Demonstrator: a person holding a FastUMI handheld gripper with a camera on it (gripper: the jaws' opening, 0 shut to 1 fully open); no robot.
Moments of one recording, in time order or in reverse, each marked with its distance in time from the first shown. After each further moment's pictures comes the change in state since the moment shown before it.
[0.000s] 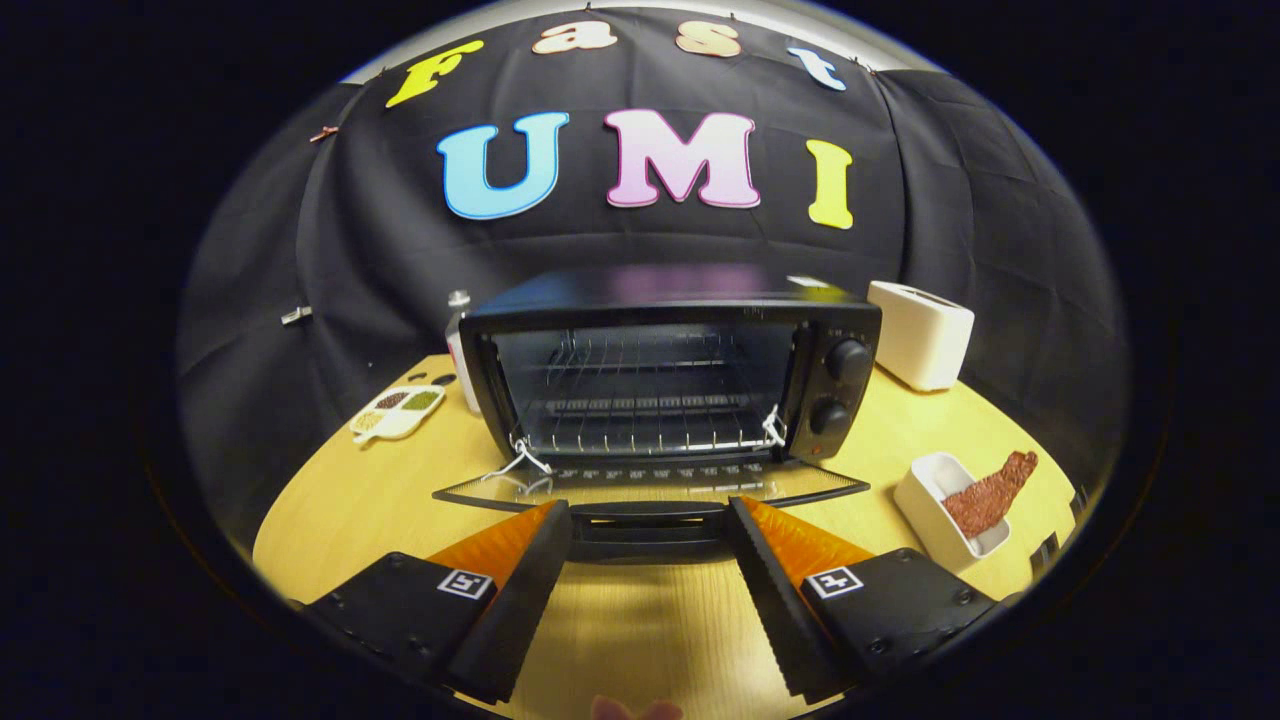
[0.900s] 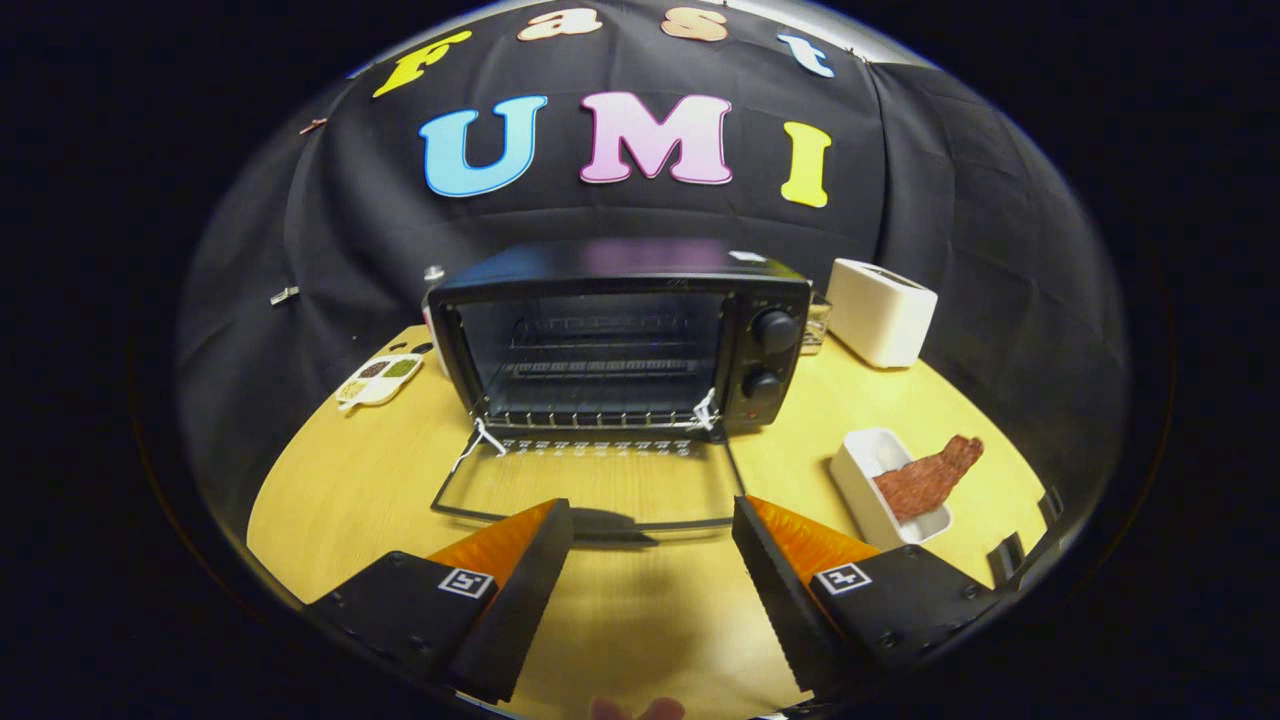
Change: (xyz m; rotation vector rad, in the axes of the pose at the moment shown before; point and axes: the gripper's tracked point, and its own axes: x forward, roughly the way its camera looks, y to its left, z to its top) arm -0.047 -0.063 0.019 -0.040 0.041 -0.060
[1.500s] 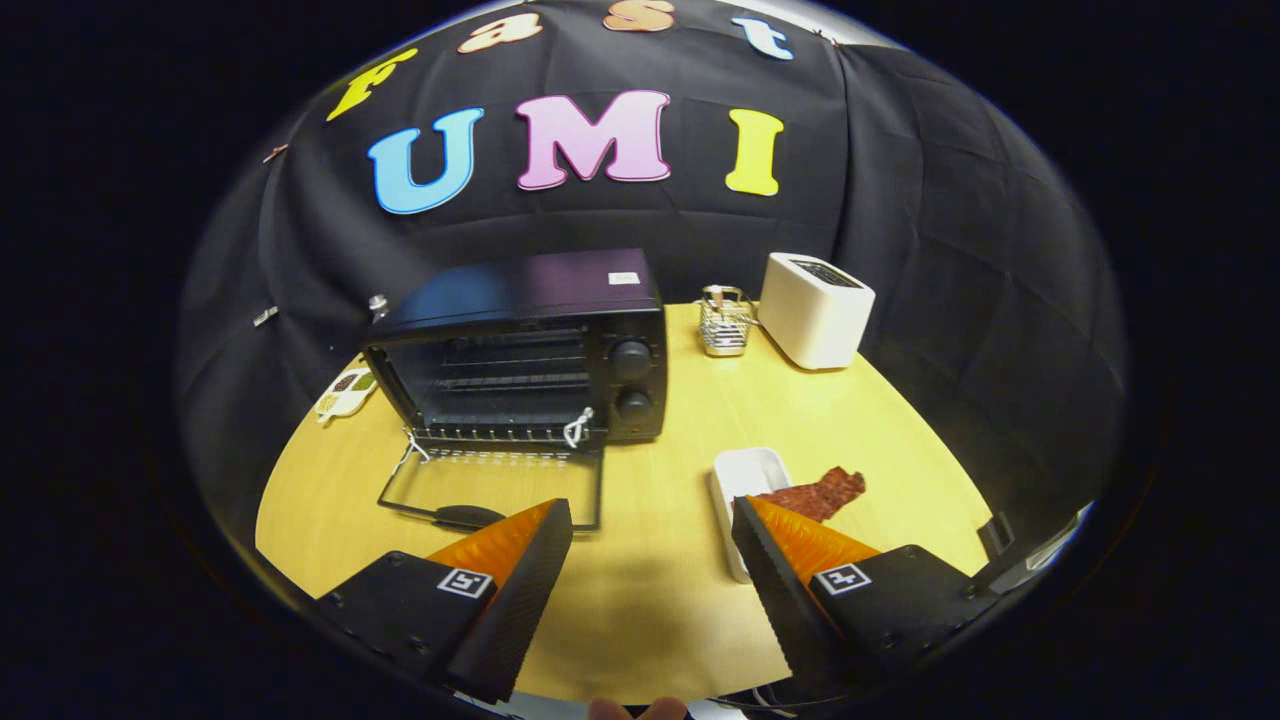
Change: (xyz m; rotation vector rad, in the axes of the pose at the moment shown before) arm -0.024 -0.132 0.024 0.052 0.117 -0.024
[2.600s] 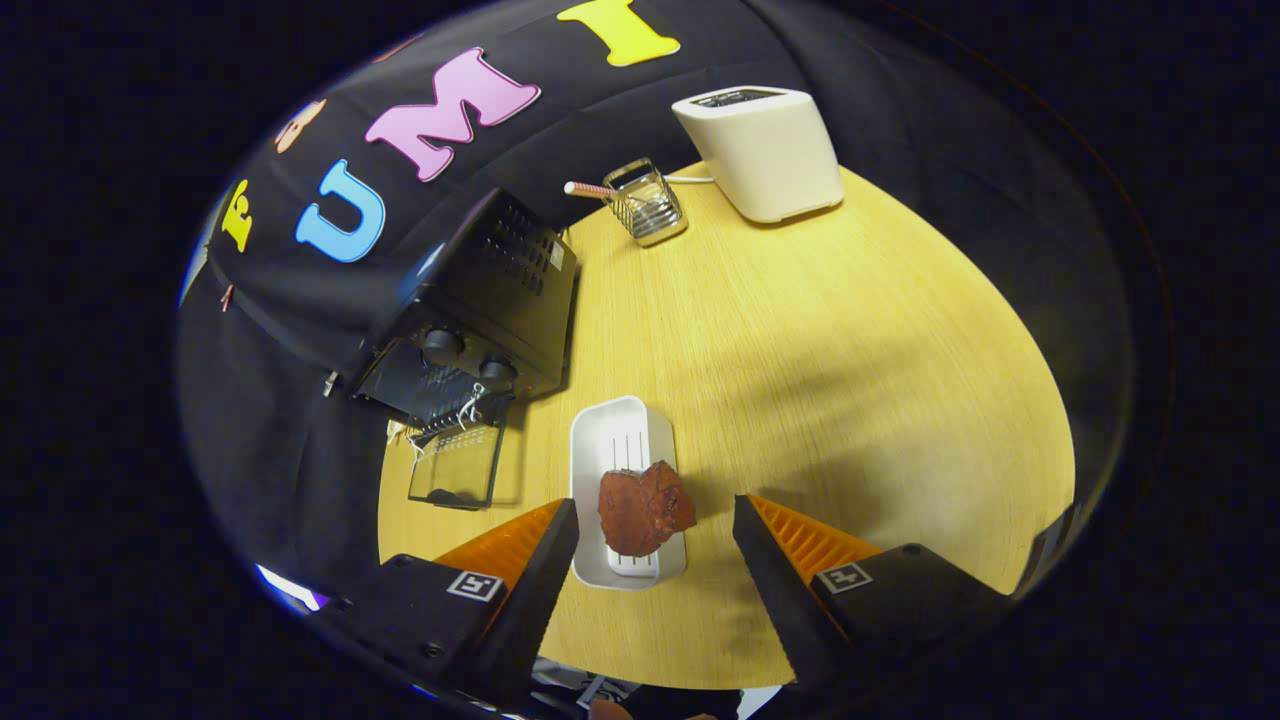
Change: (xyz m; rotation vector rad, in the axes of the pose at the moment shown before) arm 0.097 -0.135 -0.044 0.335 0.416 0.398
